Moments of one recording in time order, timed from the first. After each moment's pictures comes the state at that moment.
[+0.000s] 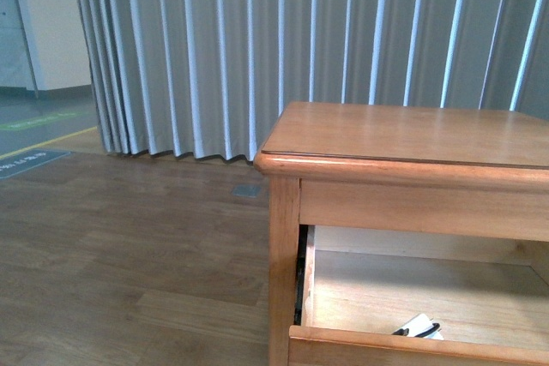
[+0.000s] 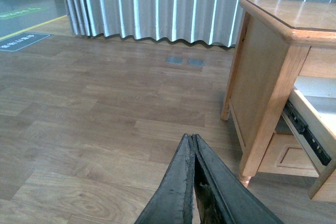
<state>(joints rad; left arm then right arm) 0.00 0.00 0.01 0.00 0.00 -0.01 0.00 0.05 0.06 -0.01 0.00 0.00</state>
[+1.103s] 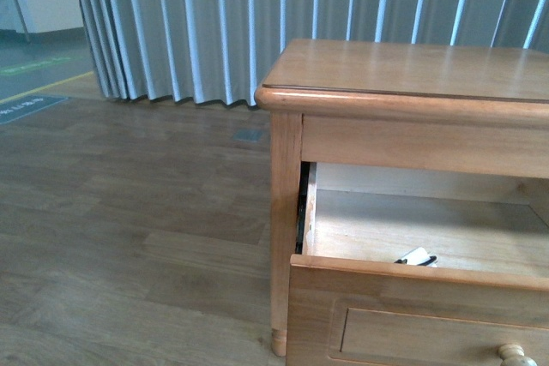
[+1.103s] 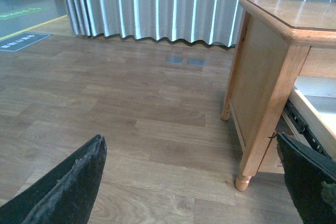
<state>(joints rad) 0.00 0.00 0.01 0.00 0.00 -0.01 0.11 1.18 0.20 0.50 0.05 -0.20</state>
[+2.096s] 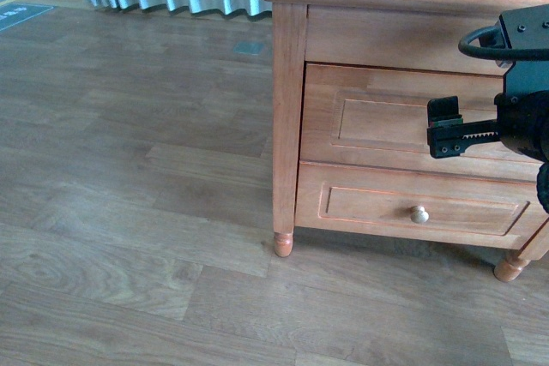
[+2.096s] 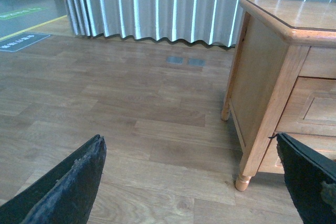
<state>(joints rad) 0.00 0.00 0.01 0.00 0.00 -0.01 0.11 2.09 0.89 0.81 0.15 -0.12</state>
